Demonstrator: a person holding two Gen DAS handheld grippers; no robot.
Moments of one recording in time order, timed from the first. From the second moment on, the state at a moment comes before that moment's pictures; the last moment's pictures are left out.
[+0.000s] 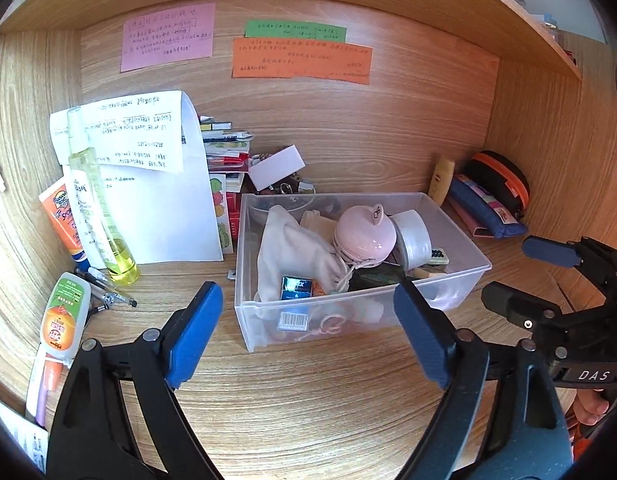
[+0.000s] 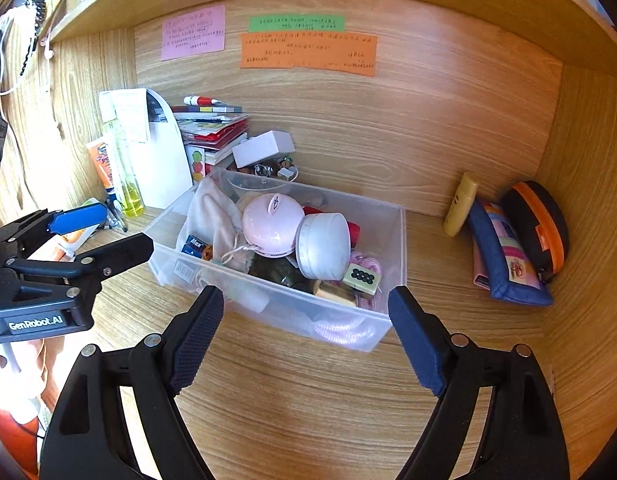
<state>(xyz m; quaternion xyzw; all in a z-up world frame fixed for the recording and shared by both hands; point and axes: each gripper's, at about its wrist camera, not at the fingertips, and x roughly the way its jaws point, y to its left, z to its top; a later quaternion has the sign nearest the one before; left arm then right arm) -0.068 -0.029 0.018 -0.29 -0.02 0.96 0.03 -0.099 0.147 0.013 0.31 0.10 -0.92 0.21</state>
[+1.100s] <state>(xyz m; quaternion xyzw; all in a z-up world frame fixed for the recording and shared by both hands) -0.045 0.004 0.017 -0.28 0.00 0.96 0.01 -0.070 0.180 0.006 0.31 0.08 -0.93 0.21</state>
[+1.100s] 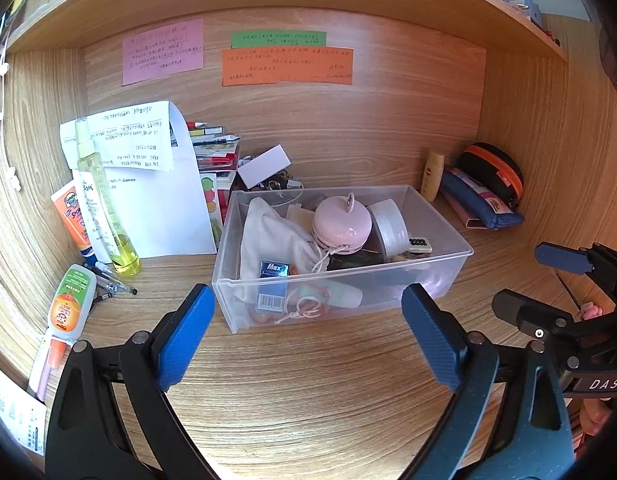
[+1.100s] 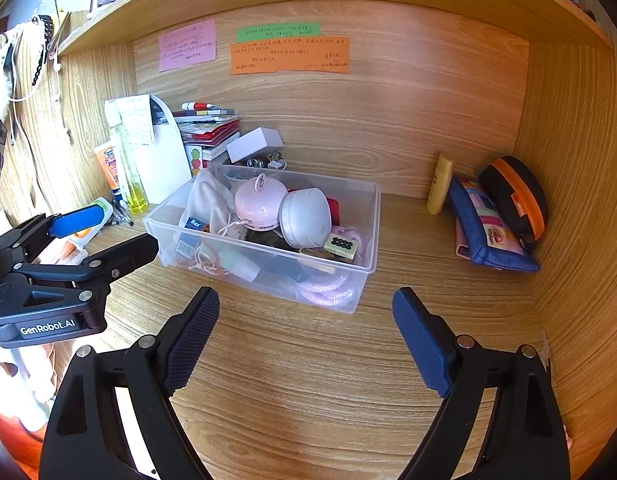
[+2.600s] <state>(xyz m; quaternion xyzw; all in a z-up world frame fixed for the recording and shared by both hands) -0.048 0.012 0.014 -0.29 0.01 0.96 0.01 -0.069 0.181 0.007 0.31 0.07 -0.93 0.21</state>
